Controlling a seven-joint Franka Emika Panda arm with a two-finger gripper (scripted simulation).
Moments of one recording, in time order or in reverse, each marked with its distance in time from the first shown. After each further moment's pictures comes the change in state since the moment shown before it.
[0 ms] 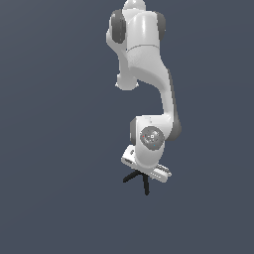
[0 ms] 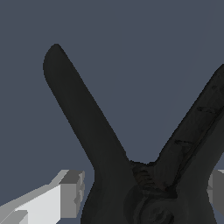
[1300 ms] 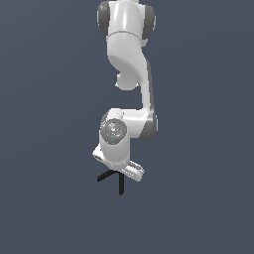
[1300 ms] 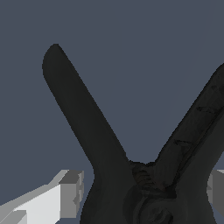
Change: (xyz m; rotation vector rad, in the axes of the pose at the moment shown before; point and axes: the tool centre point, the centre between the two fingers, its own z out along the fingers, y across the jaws) arm 0.052 0.091 -0.039 -0.001 -0.002 0.000
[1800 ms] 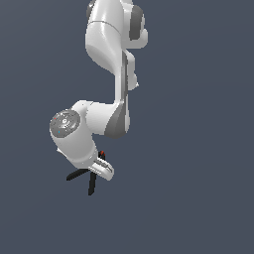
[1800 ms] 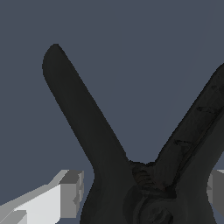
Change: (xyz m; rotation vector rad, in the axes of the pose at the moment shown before) arm 0.055 0.091 -0.041 0.000 0.000 0.001
